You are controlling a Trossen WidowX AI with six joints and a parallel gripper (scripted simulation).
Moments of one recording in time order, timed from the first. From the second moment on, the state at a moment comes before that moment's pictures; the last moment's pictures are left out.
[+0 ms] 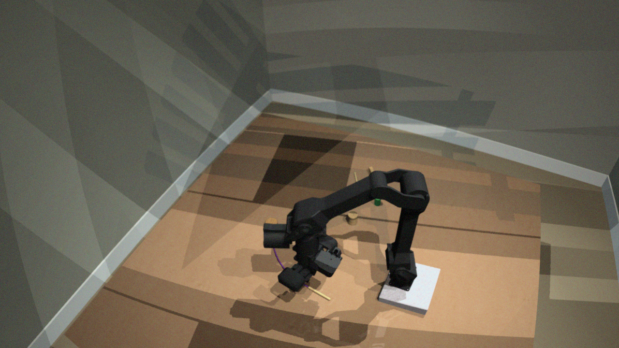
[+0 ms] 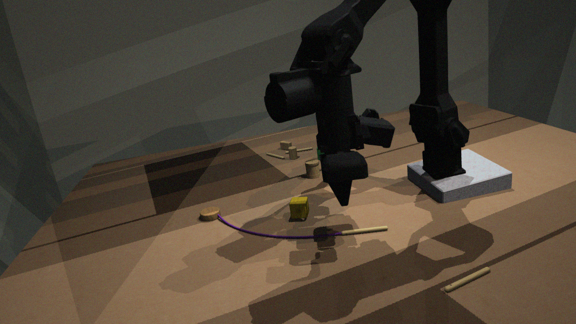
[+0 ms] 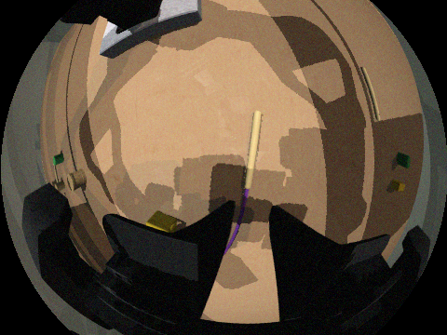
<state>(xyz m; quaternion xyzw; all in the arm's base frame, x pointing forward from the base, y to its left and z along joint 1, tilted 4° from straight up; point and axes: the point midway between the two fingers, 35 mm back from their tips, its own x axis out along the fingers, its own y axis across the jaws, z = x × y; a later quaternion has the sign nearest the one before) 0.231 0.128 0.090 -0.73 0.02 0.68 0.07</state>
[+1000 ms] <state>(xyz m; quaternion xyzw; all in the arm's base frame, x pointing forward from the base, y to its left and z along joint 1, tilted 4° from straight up) 0.237 0.132 0.047 -0.73 0.02 0.68 0.07</state>
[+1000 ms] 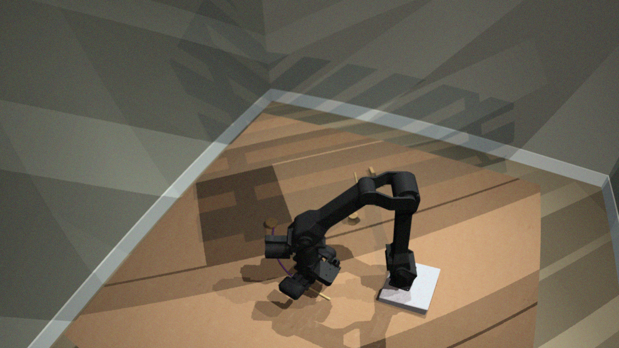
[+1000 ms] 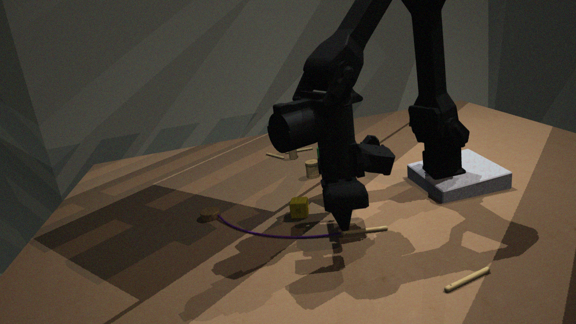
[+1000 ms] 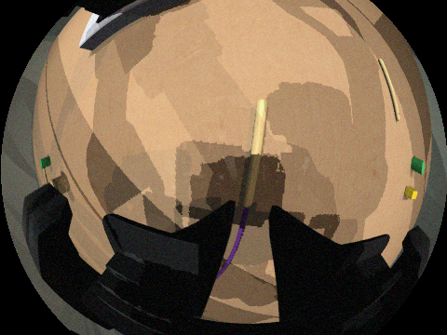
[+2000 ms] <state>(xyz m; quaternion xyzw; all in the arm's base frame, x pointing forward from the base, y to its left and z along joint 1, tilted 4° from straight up) 0.237 0.132 0.032 -0.73 0.02 0.68 0.07</state>
